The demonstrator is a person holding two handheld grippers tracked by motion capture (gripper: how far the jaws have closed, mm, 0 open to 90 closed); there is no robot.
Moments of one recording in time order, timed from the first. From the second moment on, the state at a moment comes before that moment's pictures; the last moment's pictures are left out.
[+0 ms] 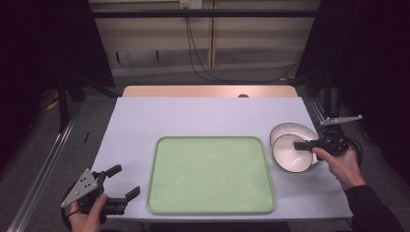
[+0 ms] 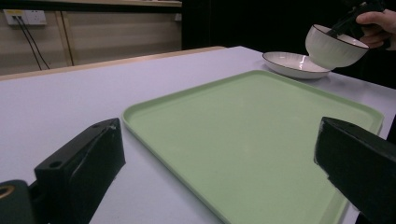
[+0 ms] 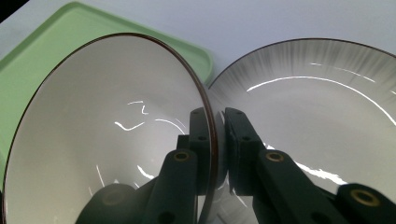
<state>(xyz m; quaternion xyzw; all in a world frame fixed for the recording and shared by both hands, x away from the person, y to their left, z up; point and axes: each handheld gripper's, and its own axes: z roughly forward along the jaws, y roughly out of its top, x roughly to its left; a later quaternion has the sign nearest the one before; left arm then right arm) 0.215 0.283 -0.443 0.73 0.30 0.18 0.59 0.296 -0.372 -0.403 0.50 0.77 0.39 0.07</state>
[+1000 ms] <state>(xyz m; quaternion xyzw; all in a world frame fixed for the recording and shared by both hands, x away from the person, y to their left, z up) 0.217 0.282 -0.443 0.73 0.30 0.18 0.58 0.324 -0.321 -0.398 0.44 0.80 0.40 0.03</state>
